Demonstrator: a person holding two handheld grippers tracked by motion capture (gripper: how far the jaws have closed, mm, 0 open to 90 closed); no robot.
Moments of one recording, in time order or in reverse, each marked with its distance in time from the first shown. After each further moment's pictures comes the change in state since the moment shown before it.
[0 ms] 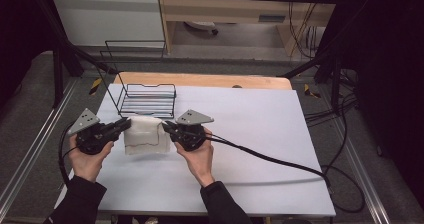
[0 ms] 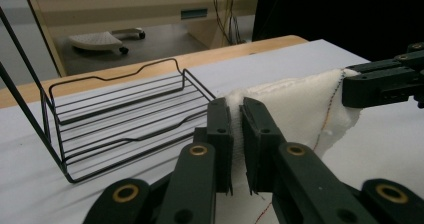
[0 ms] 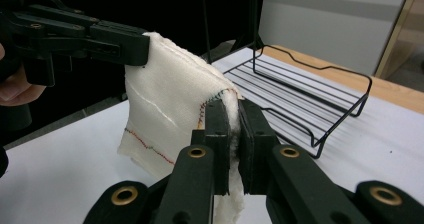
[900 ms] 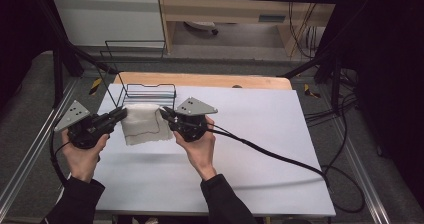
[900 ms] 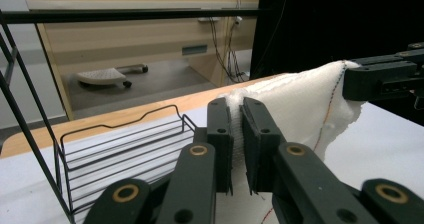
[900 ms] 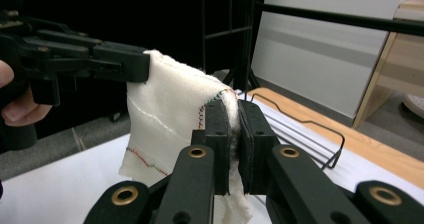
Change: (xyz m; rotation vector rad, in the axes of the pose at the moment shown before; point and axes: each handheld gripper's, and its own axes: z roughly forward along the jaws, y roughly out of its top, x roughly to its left) left arm -0.006 0.030 -0.015 -0.127 0.011 0.024; right arm 0.005 0.046 -0.020 -0.103 -0.019 -0.079
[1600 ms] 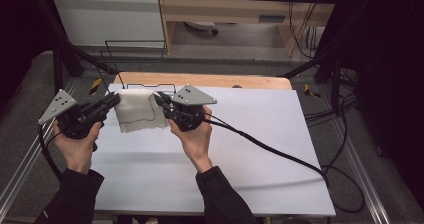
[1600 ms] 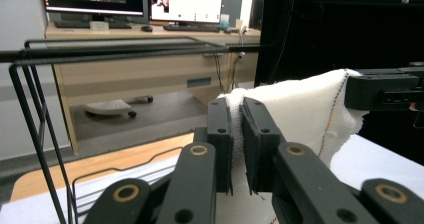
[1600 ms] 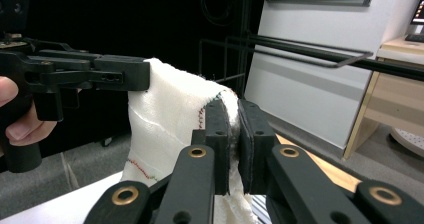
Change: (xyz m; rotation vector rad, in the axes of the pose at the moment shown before) left arm 0.006 0.030 -0.006 -0.122 0.010 -0.008; right arm 0.002 0.036 0.000 -0.101 -0.022 -0.035
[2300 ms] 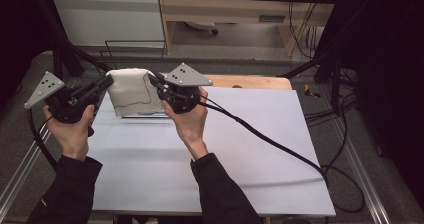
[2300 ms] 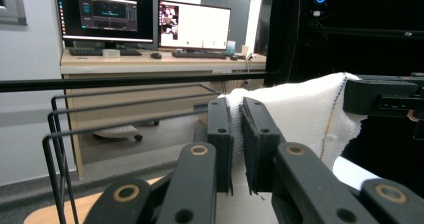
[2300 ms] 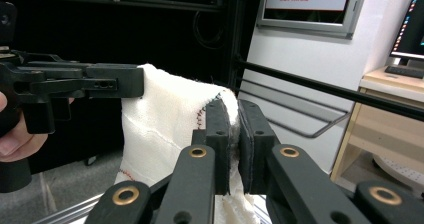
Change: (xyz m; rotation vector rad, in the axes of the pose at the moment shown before) left arm 0.010 0.038 0.006 -0.090 0.029 -0.003; right arm -0.006 0.043 0.013 -0.067 -0.034 -0.048
